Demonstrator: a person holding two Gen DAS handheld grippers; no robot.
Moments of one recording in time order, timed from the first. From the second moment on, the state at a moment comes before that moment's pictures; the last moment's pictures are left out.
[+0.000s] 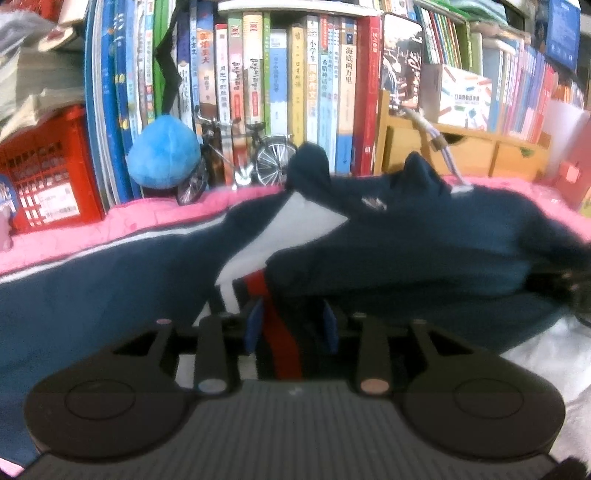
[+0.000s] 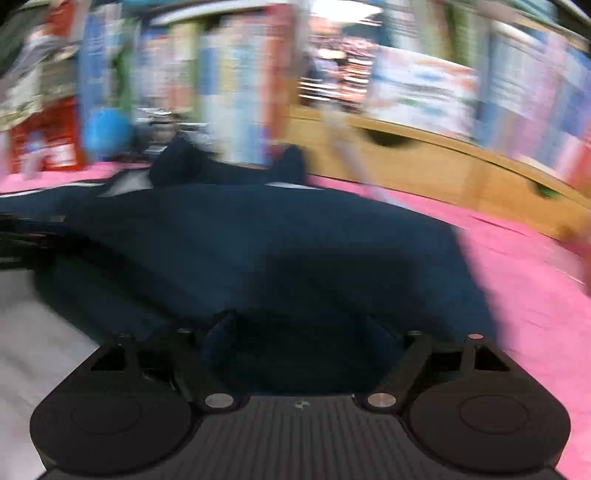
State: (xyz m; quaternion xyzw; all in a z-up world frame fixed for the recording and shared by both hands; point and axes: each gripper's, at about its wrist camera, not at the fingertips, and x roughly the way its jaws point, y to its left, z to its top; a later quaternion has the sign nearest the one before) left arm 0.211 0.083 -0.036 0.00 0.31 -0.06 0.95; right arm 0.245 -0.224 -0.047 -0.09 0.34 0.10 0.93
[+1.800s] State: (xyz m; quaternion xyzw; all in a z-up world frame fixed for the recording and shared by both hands) left arm 0.214 0.081 -0.035 0.04 0.33 -0.08 0.94; right arm 0.220 -0.256 -0.040 -0.07 0.37 0.14 0.91
